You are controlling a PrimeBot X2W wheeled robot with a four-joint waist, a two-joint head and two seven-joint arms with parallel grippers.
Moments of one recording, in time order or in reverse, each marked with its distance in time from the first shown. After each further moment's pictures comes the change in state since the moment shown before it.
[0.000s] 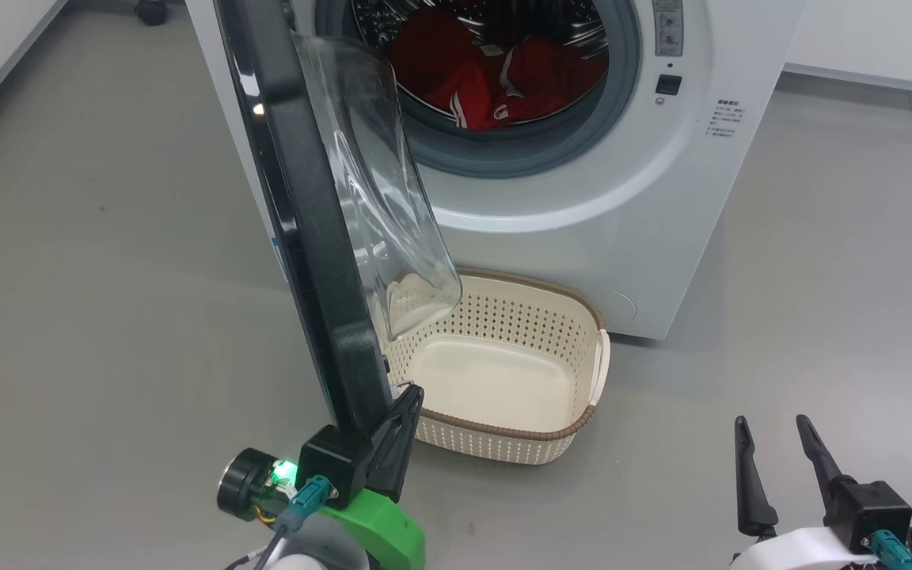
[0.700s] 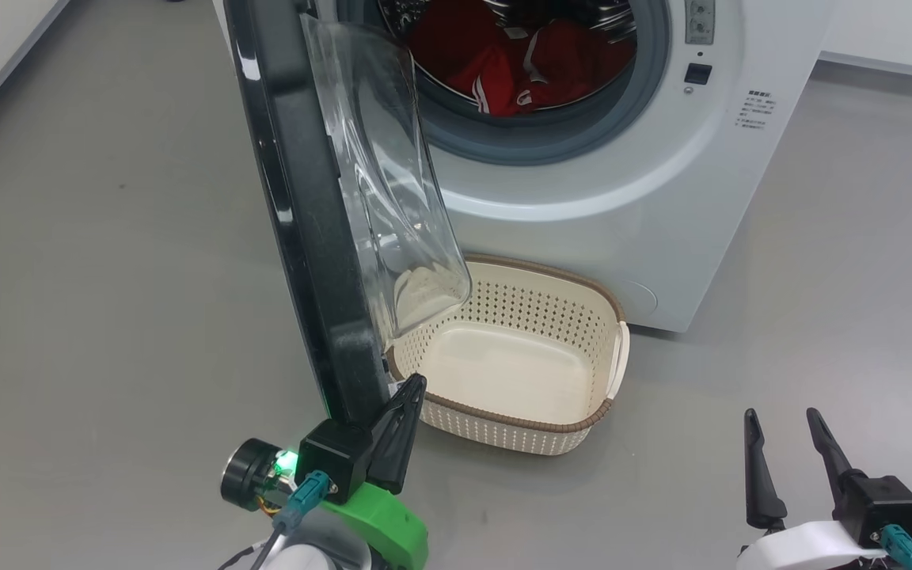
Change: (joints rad) left arm -0.032 -0.006 0.001 0.041 -0.010 0.020 -0.050; right arm -0.009 0.004 -0.021 -0.002 -0.010 0.009 0.000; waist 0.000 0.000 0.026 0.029
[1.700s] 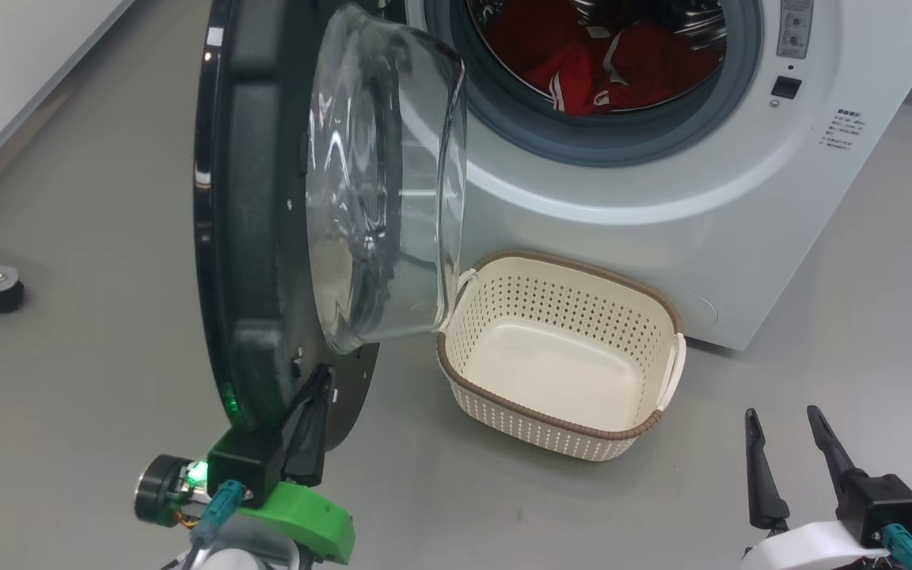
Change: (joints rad) left arm 0.058 0.035 0.152 -0.008 0.031 0.023 -0.061; right arm 0.000 -0.010 -0.017 0.000 -0.027 0.023 0.000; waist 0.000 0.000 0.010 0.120
